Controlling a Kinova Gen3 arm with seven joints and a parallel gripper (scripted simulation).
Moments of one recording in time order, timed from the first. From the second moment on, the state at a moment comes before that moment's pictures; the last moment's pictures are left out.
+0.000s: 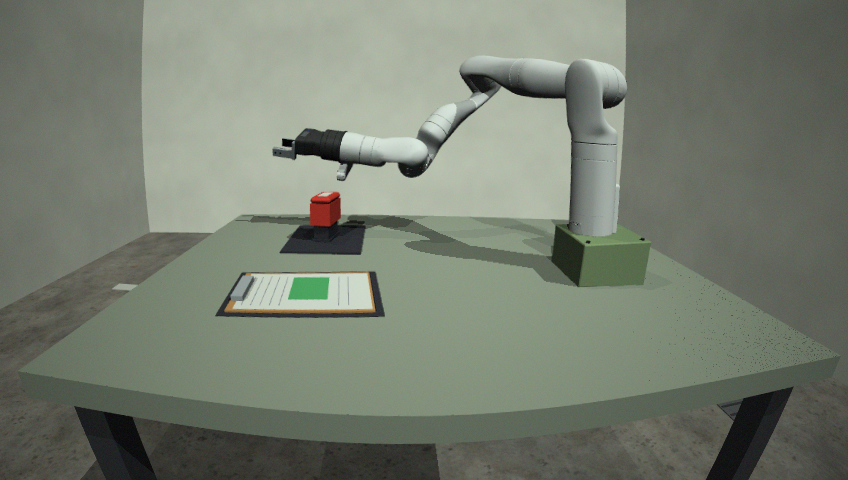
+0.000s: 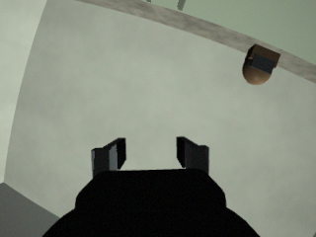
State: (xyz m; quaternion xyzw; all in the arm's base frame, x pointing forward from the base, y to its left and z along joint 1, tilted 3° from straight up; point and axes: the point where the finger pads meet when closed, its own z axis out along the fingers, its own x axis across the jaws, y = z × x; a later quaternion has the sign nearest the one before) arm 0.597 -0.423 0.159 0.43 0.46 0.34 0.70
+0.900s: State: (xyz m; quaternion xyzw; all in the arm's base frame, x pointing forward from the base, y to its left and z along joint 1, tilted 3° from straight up) arm 0.590 -0.407 0.144 0.43 0.53 0.32 0.66
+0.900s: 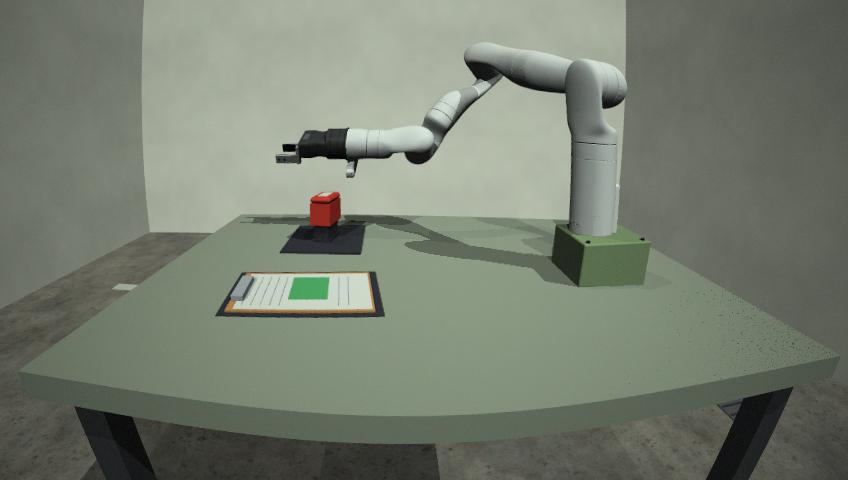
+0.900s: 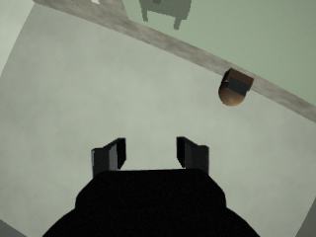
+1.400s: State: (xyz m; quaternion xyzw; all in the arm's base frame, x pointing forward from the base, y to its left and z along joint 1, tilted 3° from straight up) arm 0.574 -0.385 0.133 0.41 0.64 0.29 0.58
